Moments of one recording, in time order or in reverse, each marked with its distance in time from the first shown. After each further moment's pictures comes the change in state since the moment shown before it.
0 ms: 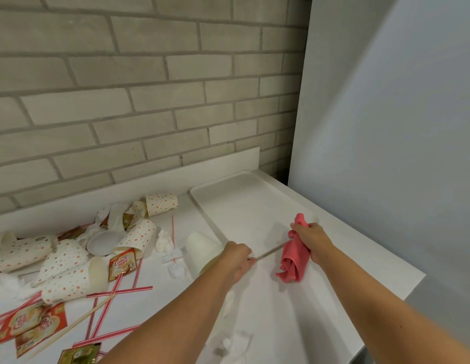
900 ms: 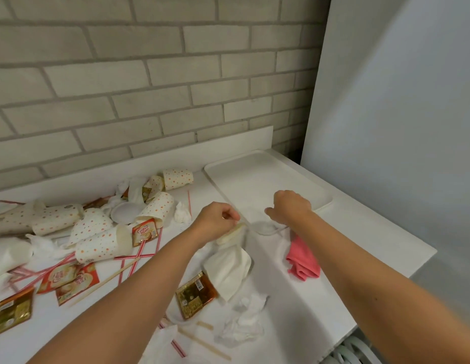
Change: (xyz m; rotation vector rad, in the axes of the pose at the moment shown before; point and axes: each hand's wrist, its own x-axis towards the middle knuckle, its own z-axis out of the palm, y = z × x) left_hand -0.057 0.026 -0.085 0.724 0.009 0.472; right_hand -0.066 -0.043 0.065 -1.259 -0.047 -0.417
